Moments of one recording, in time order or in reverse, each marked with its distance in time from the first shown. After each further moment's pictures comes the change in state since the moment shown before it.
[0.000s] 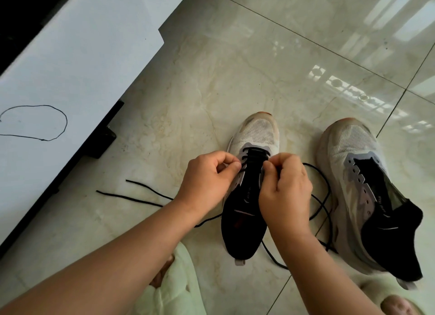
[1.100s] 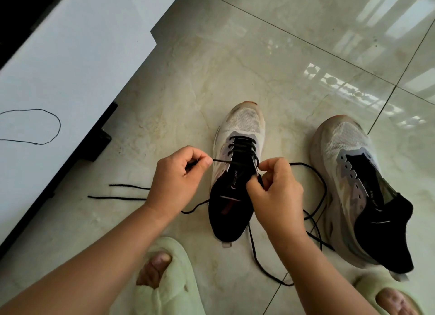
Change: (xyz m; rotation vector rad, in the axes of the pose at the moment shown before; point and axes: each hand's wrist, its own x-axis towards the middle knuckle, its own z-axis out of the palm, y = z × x) left_hand -0.006 -0.016 -0.030 0.076 0.148 0.117; right_hand -0.009 0.004 -0.003 0.150 -0.149 0.211
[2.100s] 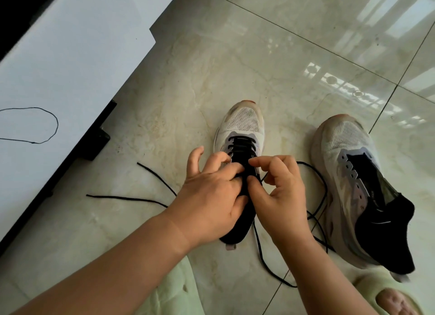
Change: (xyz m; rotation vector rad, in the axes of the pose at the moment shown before) left_hand -0.021 0.044 0.010 0.721 -0.458 0.420; right_hand -0.001 -0.006 -0.008 0.027 -0.036 -0.180
